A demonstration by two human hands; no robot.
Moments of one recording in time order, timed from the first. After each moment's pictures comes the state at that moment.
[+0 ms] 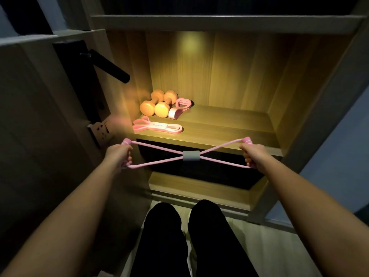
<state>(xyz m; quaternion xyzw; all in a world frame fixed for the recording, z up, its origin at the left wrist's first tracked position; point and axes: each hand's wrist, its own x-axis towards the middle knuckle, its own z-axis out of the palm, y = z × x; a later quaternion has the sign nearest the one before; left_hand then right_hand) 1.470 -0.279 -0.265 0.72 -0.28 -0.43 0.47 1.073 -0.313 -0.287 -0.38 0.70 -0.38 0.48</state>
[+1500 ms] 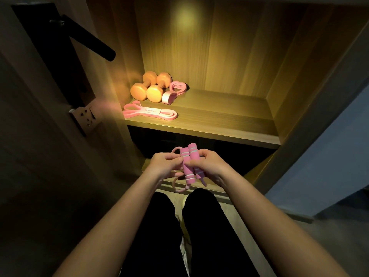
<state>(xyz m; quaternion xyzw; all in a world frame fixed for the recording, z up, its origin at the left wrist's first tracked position) 1.347 -0.238 -0.288 0.60 -0.41 -0.58 0.37 1.189 -0.260 -0.305 -0.49 0.58 -0.28 0.59</state>
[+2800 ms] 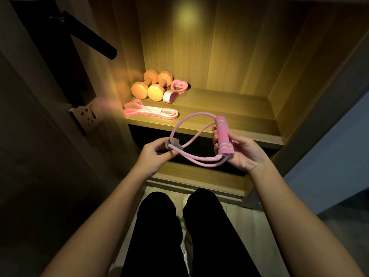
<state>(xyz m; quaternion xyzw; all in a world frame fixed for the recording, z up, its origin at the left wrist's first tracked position) 1.386 -0.258 -0.297 0.50 -0.64 -0.41 0.42 1.128 -0.269 -0.259 -0.20 0.24 -0.44 0.84</state>
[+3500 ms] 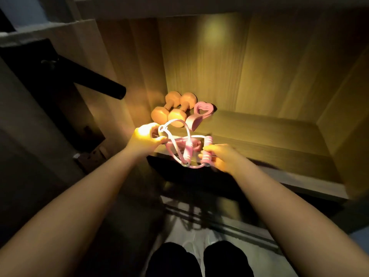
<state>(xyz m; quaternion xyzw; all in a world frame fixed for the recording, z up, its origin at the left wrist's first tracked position) 1.469 -0.430 -0.249 0.67 -0.66 -0.15 0.31 1.241 -0.456 -0.291 -0.32 0.54 -0.36 0.69</state>
